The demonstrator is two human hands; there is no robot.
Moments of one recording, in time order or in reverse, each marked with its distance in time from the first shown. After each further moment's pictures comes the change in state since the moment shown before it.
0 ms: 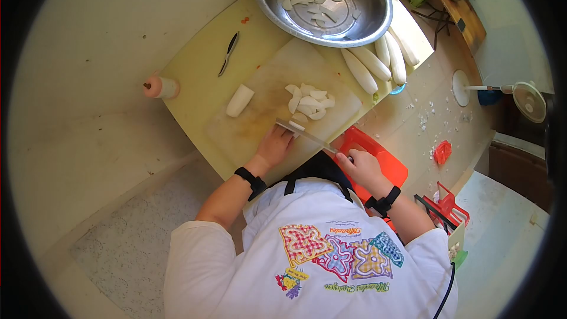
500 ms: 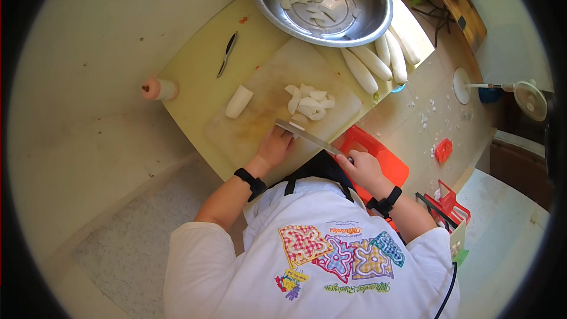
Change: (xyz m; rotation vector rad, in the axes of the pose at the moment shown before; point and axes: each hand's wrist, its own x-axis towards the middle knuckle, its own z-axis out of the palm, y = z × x) left_hand 0.004 0.002 -0.002 0.002 -0.019 -0.022; right_hand 0.002 0.000 -0.002 -0.011 0.001 -0.019
